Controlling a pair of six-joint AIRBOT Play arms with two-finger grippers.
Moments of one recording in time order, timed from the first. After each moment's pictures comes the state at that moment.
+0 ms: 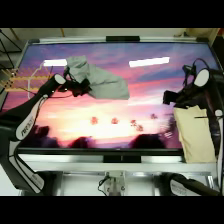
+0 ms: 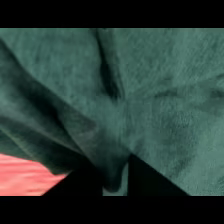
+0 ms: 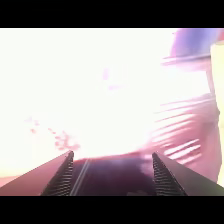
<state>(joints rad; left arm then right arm) -0.17 -1.93 1.58 0.88 -0.77 -1.72 -0.02 -1.30 1.29 -1.47 1.36 1.71</state>
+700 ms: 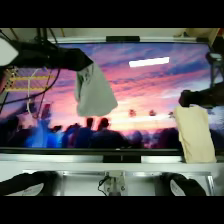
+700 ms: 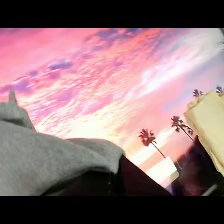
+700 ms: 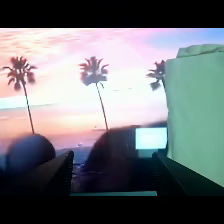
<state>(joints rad) -0.44 -1.29 1.76 1.10 -1.12 -1.53 -0.02 -0.94 1.29 -1.57 1.45 1.57</state>
